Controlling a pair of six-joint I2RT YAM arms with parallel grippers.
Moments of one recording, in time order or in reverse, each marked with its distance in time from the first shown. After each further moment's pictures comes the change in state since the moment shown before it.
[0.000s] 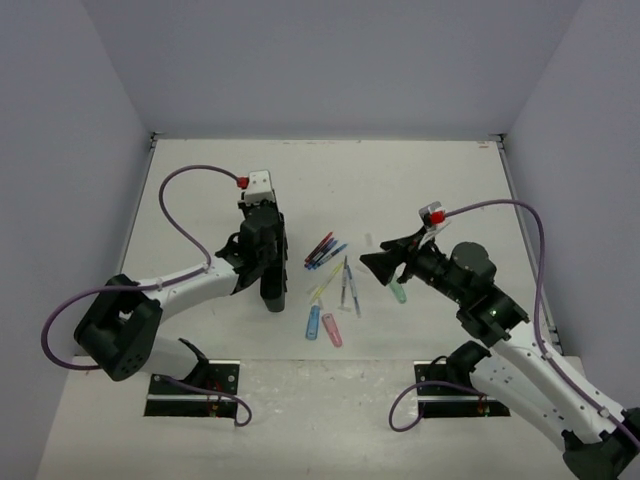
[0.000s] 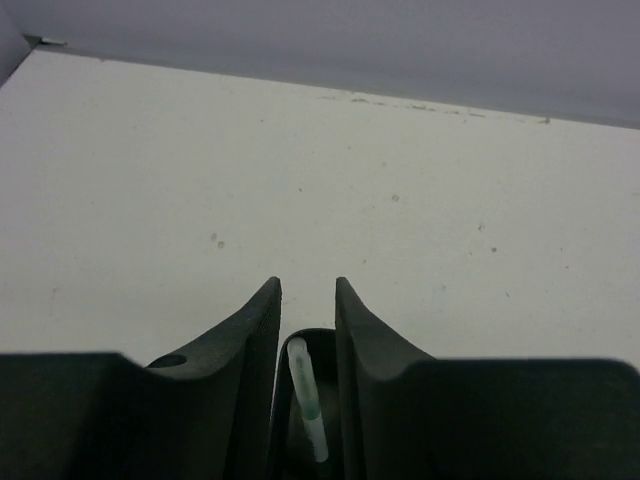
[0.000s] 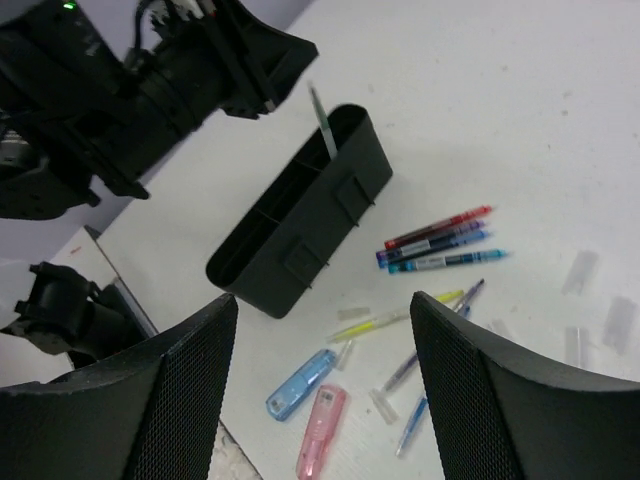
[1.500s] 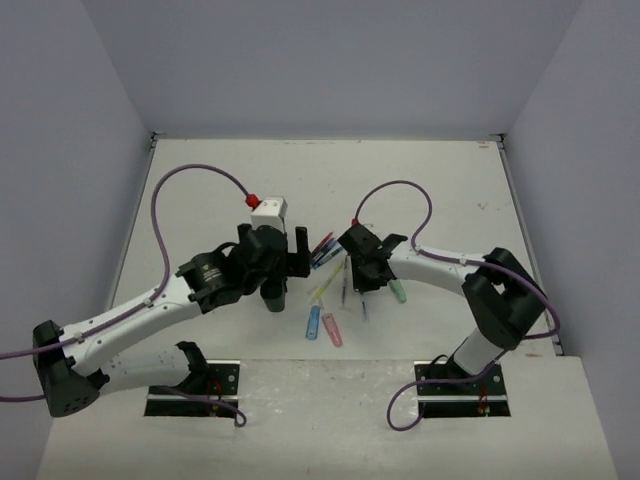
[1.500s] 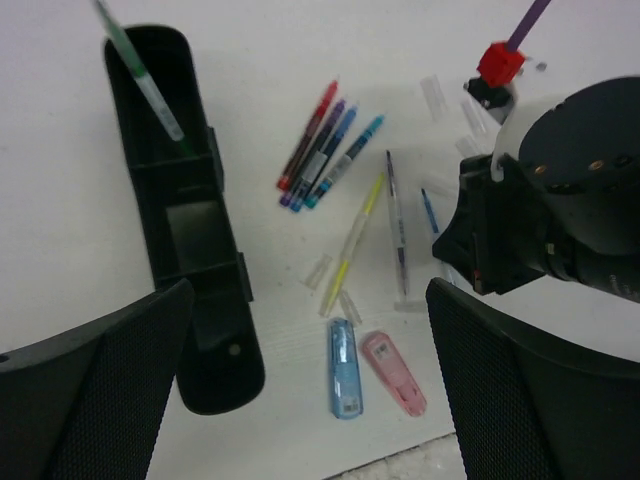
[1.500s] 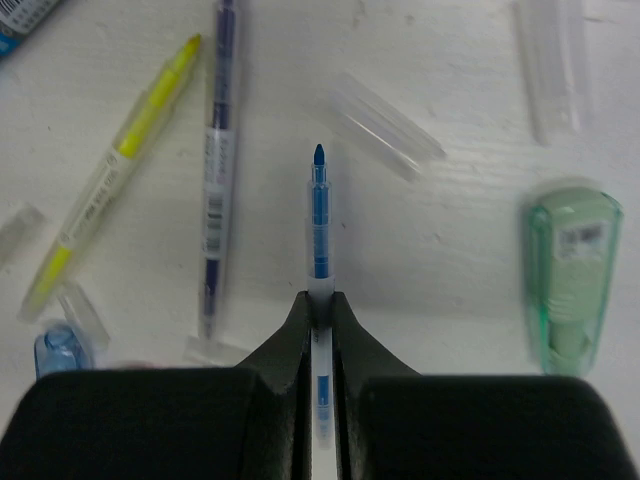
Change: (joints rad) left arm -0.266 -0.342 0.255 -1.078 0.315 -0.435; right arm 0.156 0.983 0.350 -0.454 0.366 0.257
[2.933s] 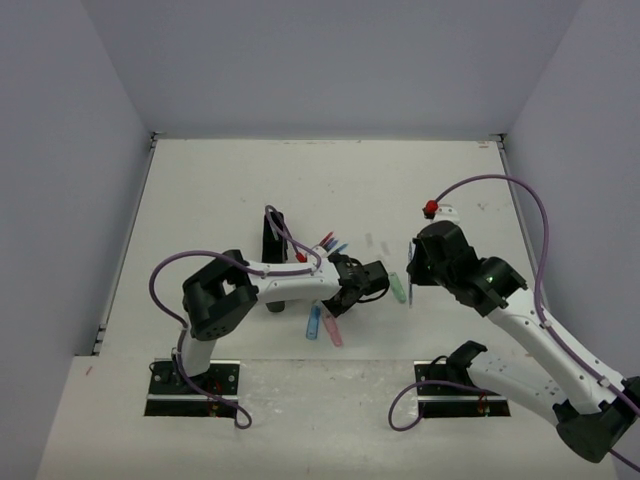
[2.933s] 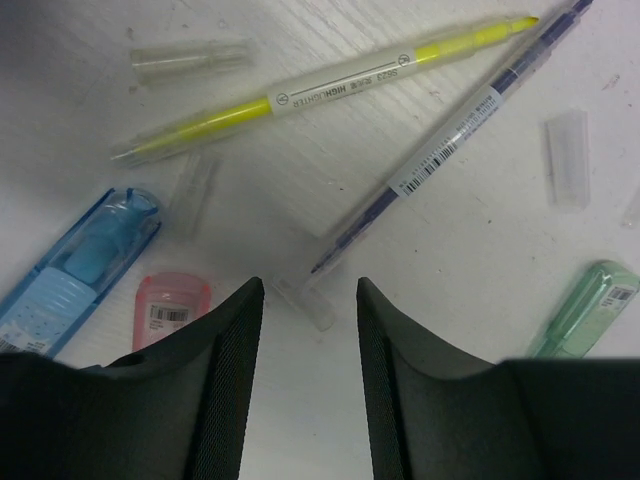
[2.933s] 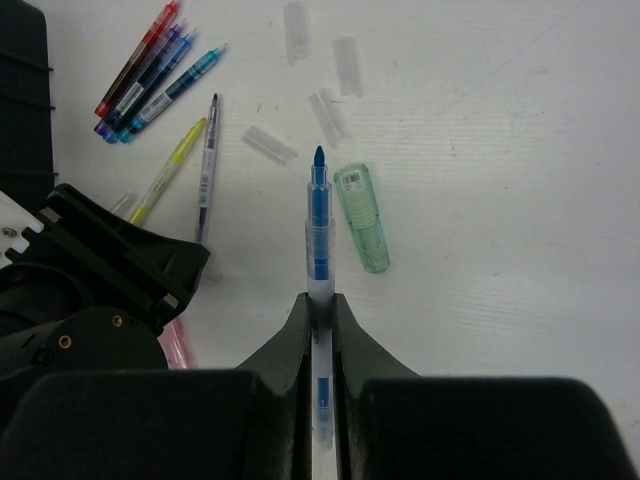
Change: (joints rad) left arm -0.233 0.907 0.414 -0.337 0.019 -1.248; right arm -0.145 -0.762 -0.041 -0.308 0.097 -0.122
